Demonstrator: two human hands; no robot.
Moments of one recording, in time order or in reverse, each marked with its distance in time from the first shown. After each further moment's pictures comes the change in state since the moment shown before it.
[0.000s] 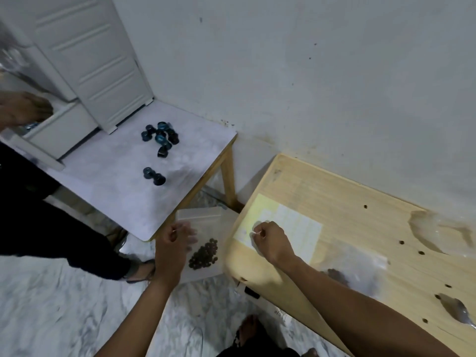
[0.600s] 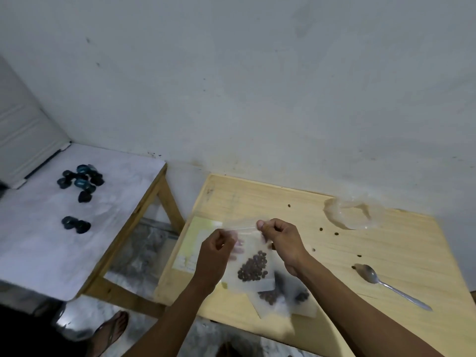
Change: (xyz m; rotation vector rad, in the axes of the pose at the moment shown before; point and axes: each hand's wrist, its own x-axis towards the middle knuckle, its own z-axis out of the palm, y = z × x) left_hand -0.092 0.026 0.186 0.066 -0.645 0.108; right_hand -0.082 0.054 -0.148 0.842 0.334 0.169
